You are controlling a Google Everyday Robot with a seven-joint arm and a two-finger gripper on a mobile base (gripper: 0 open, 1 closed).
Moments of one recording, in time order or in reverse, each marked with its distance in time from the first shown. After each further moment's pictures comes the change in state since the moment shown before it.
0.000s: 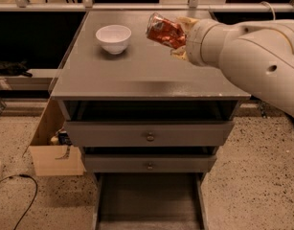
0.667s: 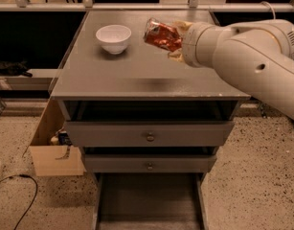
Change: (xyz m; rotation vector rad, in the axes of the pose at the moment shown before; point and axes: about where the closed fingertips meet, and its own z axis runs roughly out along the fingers) arm 0.004 0.008 0.015 -0.030 0.006 -0.021
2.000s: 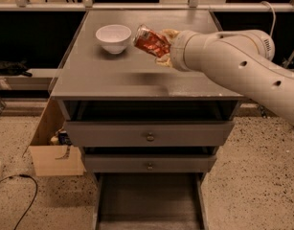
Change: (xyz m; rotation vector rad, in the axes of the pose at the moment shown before) arm -0.016 0.026 0.044 -0.060 -0.085 0.137
